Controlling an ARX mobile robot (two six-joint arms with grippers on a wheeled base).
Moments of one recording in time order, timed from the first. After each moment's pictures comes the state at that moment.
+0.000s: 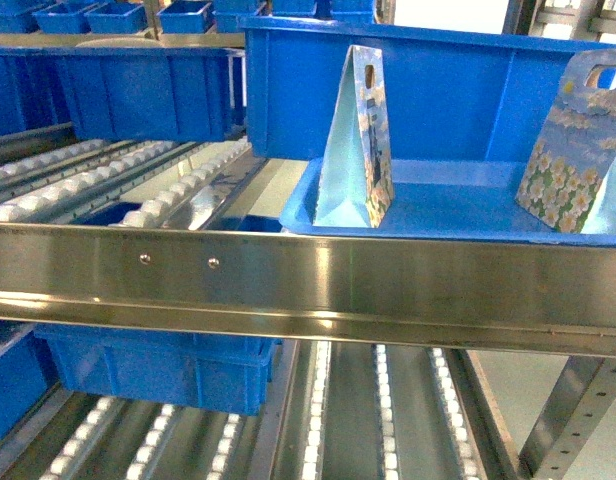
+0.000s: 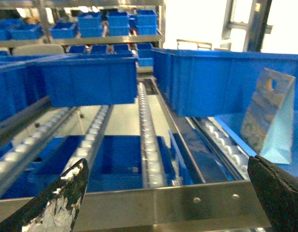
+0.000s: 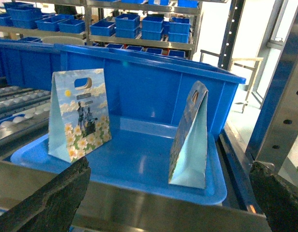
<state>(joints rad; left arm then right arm) 0.01 0.84 0.29 0.55 0.15 0.01 0.23 0.83 0.24 0.63 0.11 -0.03</state>
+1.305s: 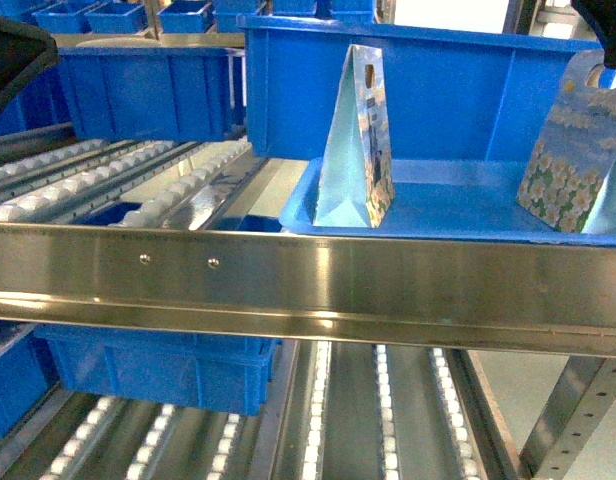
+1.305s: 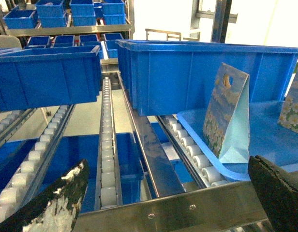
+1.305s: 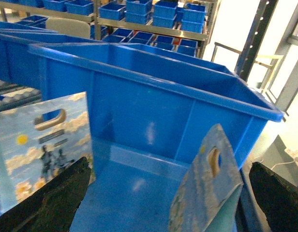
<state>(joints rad) -0.17 1.03 0.40 0.59 0.09 0.00 0.14 1.43 0.74 0.67 -0.04 -0.08</state>
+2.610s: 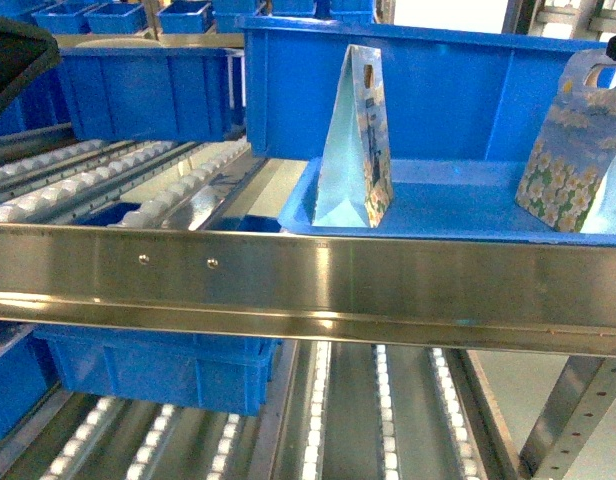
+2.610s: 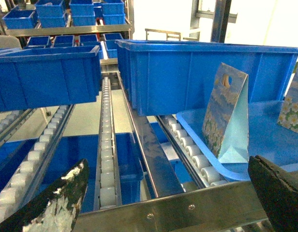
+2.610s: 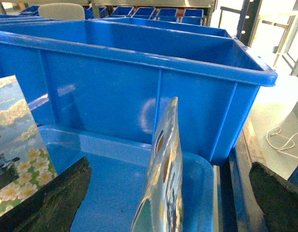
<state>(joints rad) -0.17 1.03 0.40 0.59 0.09 0.00 -0.08 1.69 0.94 0.62 -0.27 0.00</state>
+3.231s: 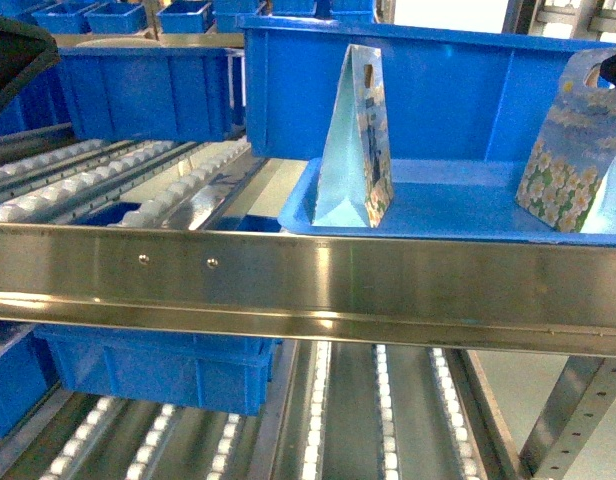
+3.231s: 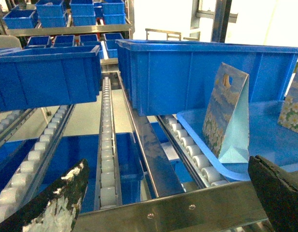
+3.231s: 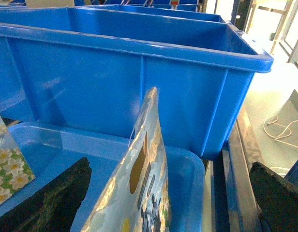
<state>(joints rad) -0.17 1.03 0.40 0.59 0.09 0.00 -0.10 1.78 1.02 0.58 -0.27 0.00</state>
